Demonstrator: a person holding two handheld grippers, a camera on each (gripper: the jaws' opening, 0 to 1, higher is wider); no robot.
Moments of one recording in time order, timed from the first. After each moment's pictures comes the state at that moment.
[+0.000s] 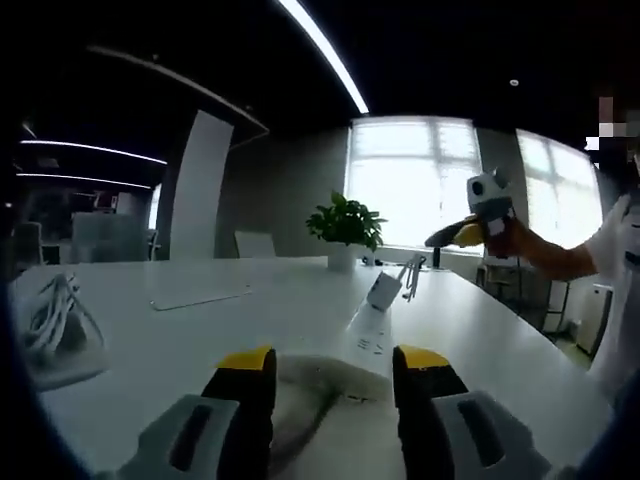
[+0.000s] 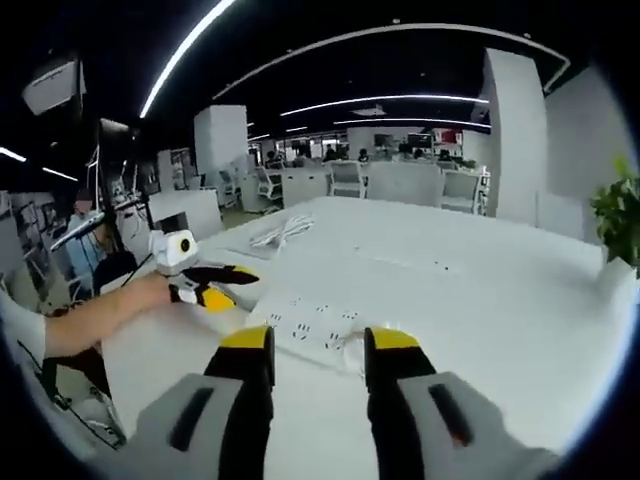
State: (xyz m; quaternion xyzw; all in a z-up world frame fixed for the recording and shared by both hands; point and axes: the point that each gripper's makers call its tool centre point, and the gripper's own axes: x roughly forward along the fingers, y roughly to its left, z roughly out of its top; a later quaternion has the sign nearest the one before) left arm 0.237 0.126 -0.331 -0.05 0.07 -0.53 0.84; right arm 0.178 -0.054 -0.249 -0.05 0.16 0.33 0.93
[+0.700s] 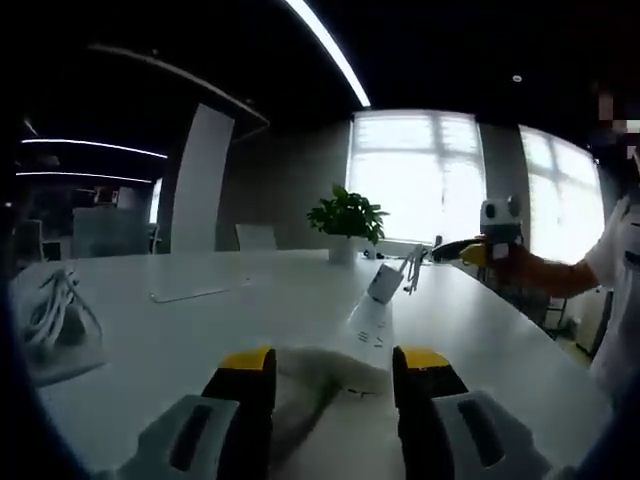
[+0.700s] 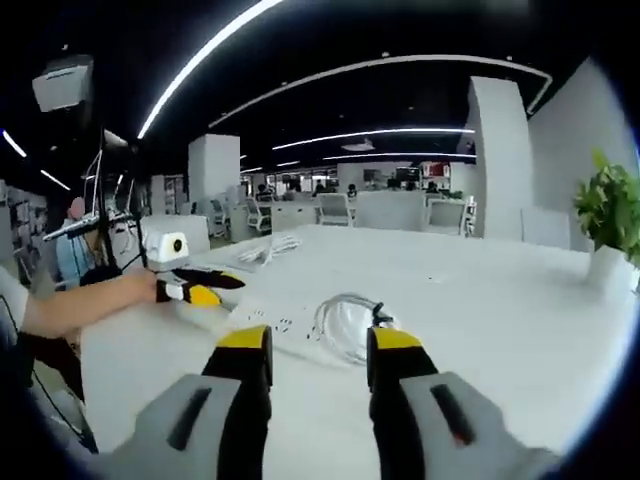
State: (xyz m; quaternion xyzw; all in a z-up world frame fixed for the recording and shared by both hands) left arm 0.237 0.125 -0.338 -0.04 0.09 -0.53 0.84; right arm 0.167 -0.077 -0.277 -0.05 0.07 0.30 0.95
